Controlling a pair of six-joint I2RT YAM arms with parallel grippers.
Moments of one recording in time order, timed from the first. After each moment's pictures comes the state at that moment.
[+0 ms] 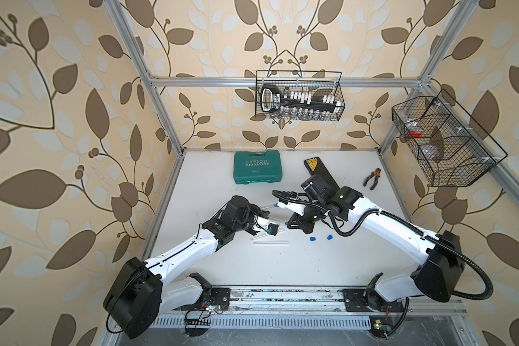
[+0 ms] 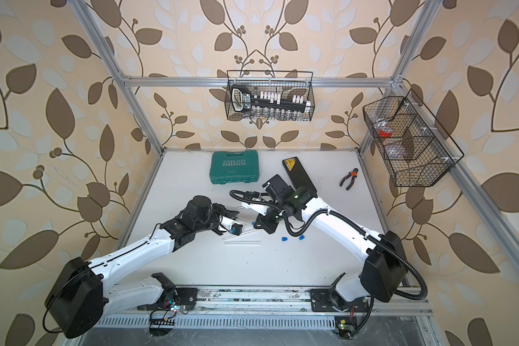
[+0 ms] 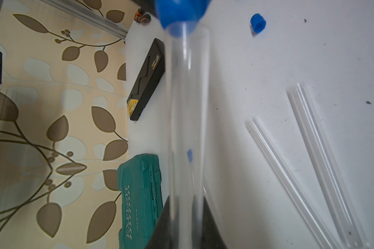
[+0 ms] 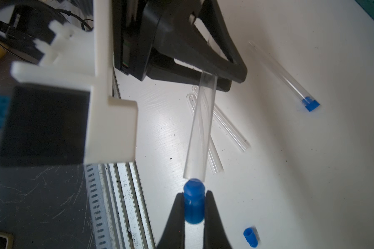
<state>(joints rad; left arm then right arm) -0.57 1.15 0.62 -0.05 0.28 1.30 0.71 1.47 1.25 -0.84 -0.42 -0.25</state>
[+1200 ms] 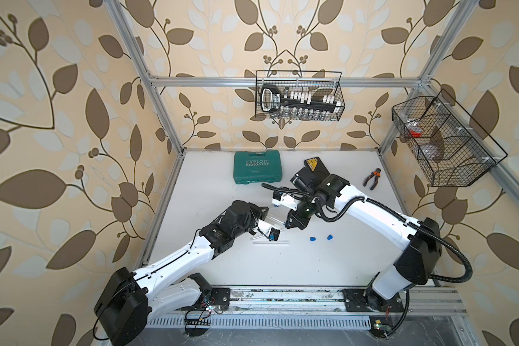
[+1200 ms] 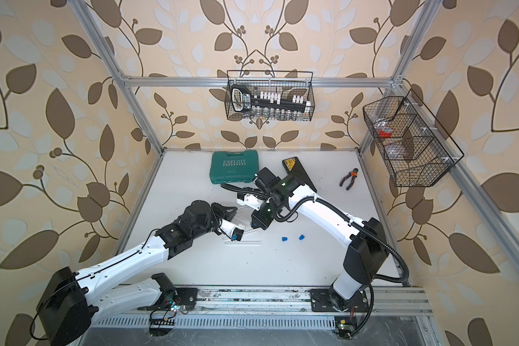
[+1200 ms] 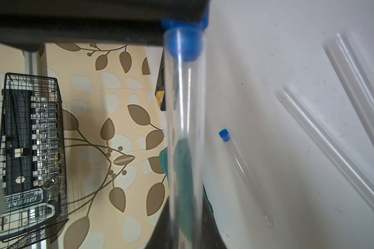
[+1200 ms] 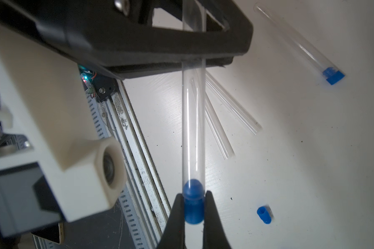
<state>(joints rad) -0.68 1.04 0.60 -0.04 0.05 1.49 0.73 1.64 1.49 -1.08 -0.41 -0.17</state>
